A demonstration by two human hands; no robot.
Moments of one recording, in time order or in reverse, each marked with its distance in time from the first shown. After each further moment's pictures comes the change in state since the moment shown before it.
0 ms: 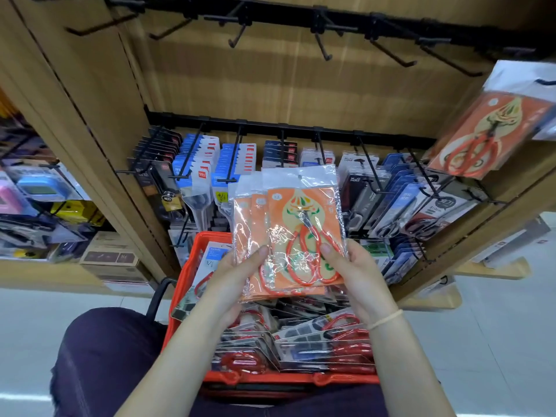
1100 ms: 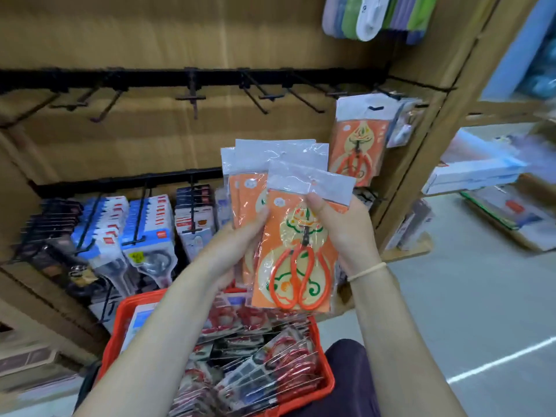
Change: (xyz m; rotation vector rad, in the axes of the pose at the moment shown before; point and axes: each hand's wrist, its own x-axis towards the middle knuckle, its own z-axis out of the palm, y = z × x) left_hand 0.020 0.062 0.168 0.466 -0.355 0.049; right_hand -0.003 -0.112 -0.087 0.025 0.372 -0.461
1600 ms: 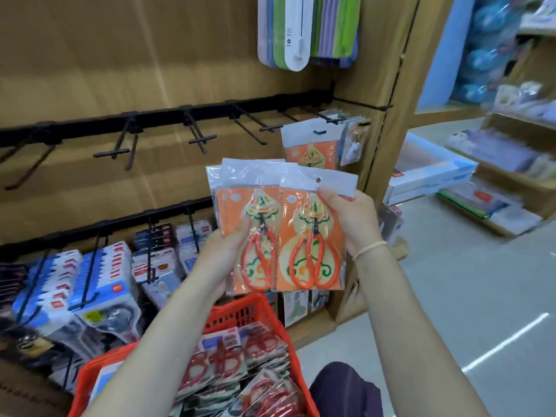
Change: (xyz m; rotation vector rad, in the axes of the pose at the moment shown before) left_hand 0.063 0.022 0.054 0.066 0.140 0.100; right_hand 0.081 -0.007 -0.084 0.099 0.248 0.115
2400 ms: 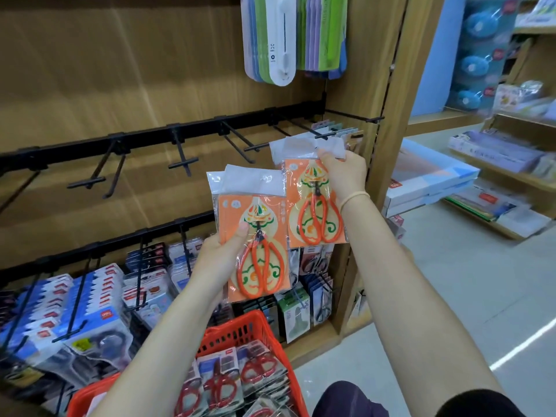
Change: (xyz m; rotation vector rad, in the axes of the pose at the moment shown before) left_hand 0.022 0.016 0.019 0.096 0.041 0.035; right_hand 0.099 -0.044 0.018 -0.208 0.180 -0.133
